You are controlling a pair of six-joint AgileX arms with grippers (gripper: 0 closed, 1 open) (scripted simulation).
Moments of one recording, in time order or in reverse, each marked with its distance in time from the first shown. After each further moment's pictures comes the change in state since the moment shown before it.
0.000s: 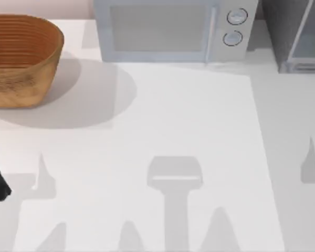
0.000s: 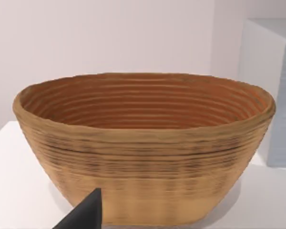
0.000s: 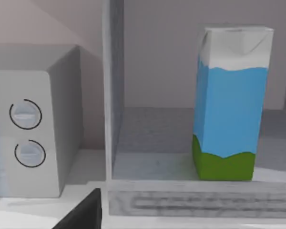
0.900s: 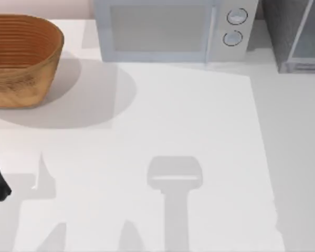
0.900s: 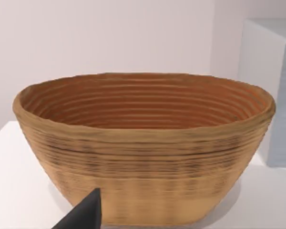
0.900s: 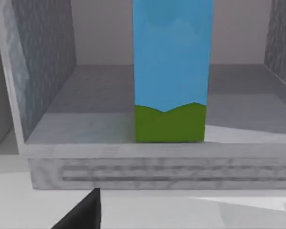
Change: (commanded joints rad) left arm 0.000 0.000 0.000 0.000 0.000 0.000; right arm -0.371 1.304 0.115 1.131 -0.357 0.021
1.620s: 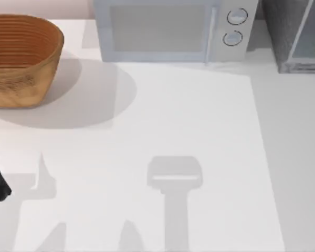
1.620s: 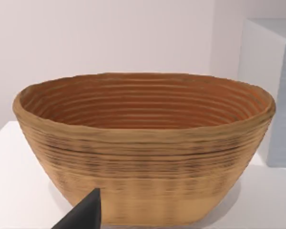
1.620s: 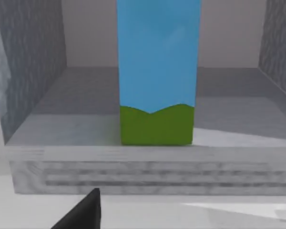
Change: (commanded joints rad) left arm 0.000 0.000 0.000 0.000 0.000 0.000; right arm -0.017 0.139 0.052 0.099 -0.017 -0.003
